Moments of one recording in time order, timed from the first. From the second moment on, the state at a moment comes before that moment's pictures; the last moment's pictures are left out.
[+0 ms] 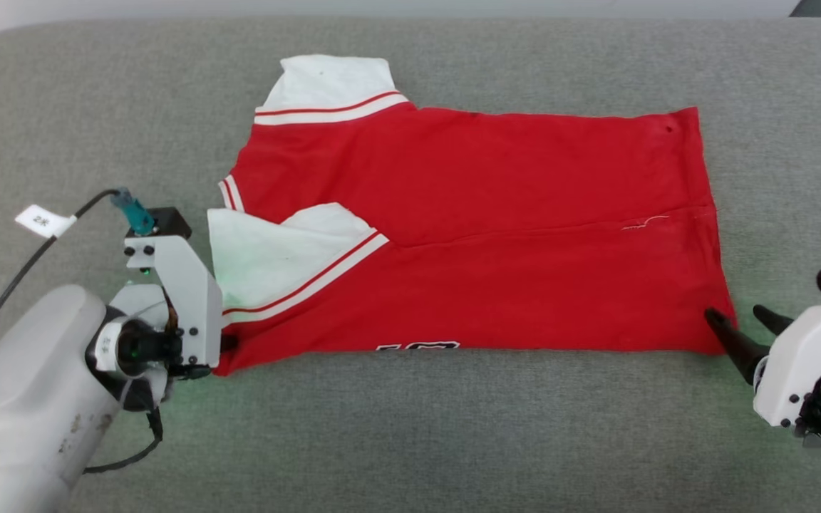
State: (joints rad) left arm -0.79 0.61 -0.75 0.51 -1.14 0.13 0.88; right arm -0.27 -0.30 -0.03 0.05 0.50 0.13 0.68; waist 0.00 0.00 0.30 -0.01
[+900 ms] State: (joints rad) left arm -0.79 0.64 -0.73 0.45 -1.15 0.12 0.86; right arm -0.37 -0.35 -0.03 0.13 0.50 0.13 0.88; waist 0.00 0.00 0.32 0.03
